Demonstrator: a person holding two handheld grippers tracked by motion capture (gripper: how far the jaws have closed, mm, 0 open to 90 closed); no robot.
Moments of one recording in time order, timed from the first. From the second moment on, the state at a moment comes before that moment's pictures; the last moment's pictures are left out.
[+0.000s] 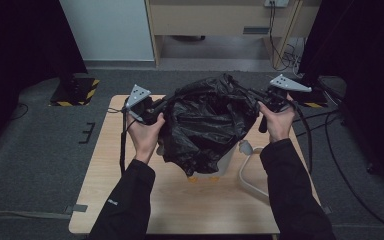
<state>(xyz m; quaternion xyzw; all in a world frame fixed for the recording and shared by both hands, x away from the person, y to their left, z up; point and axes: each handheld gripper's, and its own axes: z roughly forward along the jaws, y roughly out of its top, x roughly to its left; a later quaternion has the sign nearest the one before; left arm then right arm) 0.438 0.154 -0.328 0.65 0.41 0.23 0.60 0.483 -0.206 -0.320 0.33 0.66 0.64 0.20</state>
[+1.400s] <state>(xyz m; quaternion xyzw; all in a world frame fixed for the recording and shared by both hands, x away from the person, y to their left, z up) 0.356 0.188 -0.315 0.61 0.37 0.21 0.67 0.437 -0.264 -0.332 0.34 0.64 0.66 0.19</state>
